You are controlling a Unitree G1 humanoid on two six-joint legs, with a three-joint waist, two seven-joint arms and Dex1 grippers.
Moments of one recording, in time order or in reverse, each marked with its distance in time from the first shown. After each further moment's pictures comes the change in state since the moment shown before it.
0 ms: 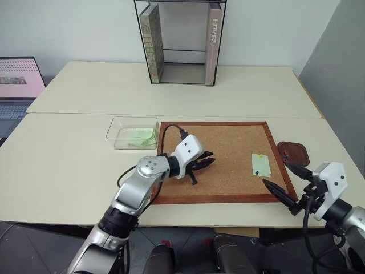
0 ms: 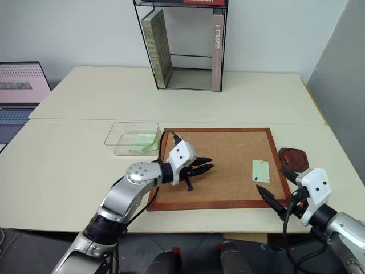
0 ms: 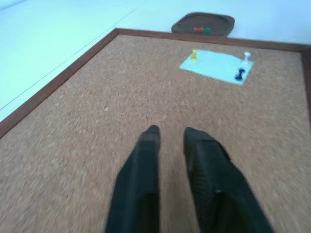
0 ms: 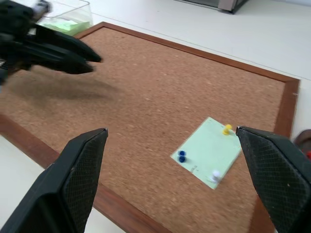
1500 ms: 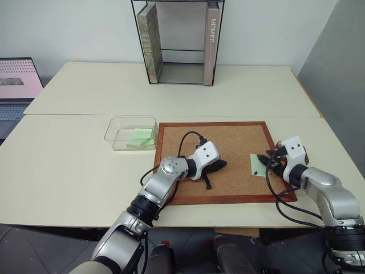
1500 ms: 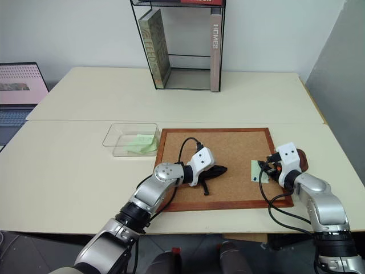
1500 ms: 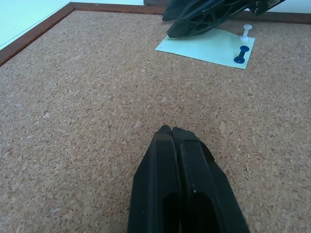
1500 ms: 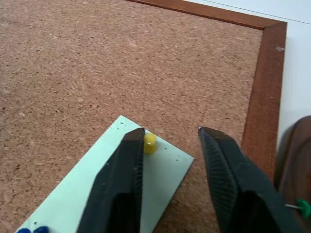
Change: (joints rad) left arm -0.091 -0.117 -0.073 0.358 0.091 -0.193 -0.056; right arm -0.575 0.039 0.276 0.715 -0.269 -0.015 -0.055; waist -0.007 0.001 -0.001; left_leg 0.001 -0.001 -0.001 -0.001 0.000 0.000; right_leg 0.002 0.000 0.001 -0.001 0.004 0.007
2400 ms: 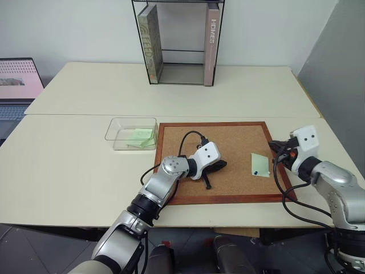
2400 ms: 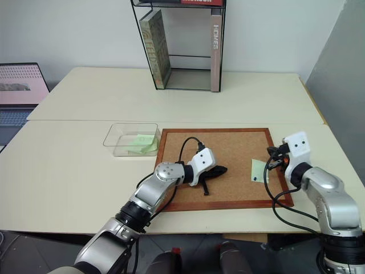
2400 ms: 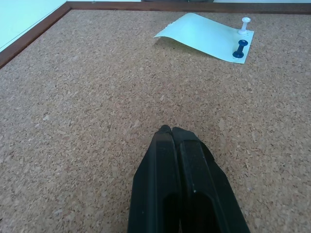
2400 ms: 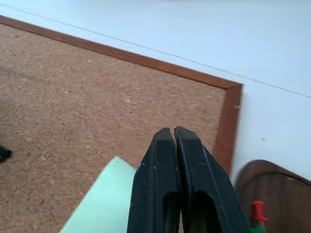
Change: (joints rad) left arm -0.006 0.001 -0.012 -0.005 0.032 0.002 -0.004; right arm 0.040 -0.037 -0.155 -0.232 0.028 0.115 -0.041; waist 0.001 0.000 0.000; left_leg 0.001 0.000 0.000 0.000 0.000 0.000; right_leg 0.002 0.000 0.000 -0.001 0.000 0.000
